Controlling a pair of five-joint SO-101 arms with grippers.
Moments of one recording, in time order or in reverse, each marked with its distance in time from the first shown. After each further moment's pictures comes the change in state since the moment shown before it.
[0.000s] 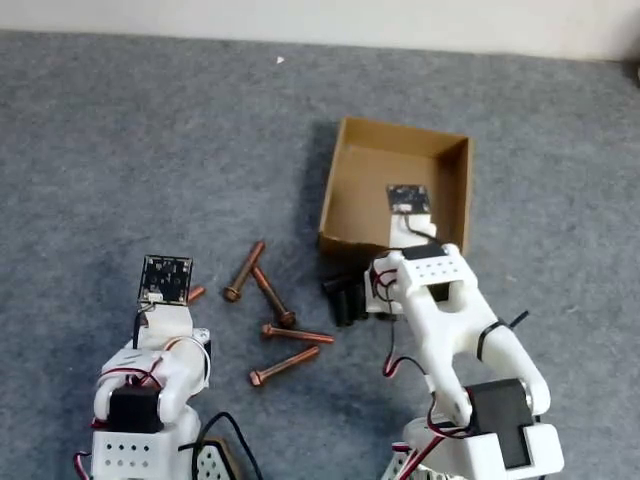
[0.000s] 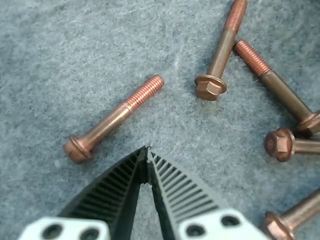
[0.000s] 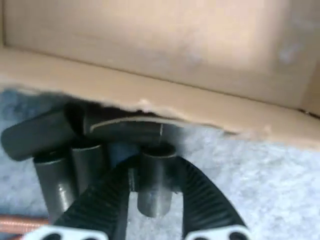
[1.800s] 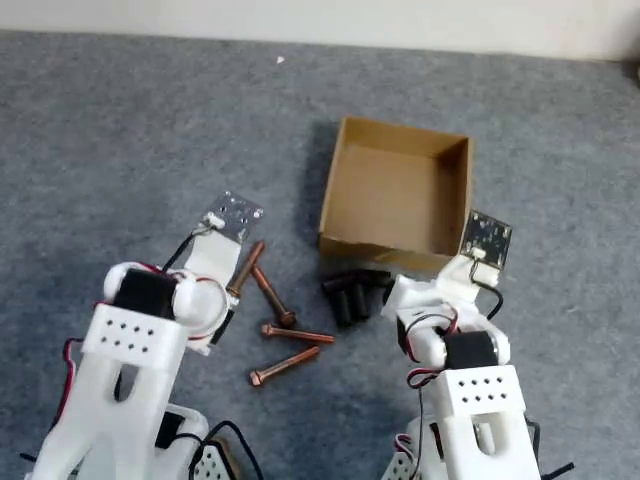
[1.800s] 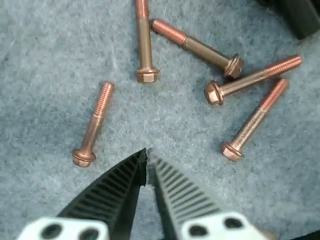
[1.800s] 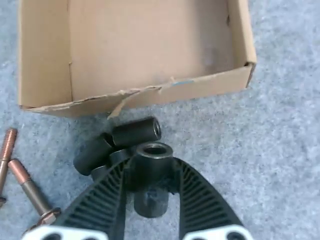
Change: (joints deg) left arm 10.8 60.0 -47.5 10.0 -15.0; right arm 4.3 -52.8 24.4 1.1 -19.4
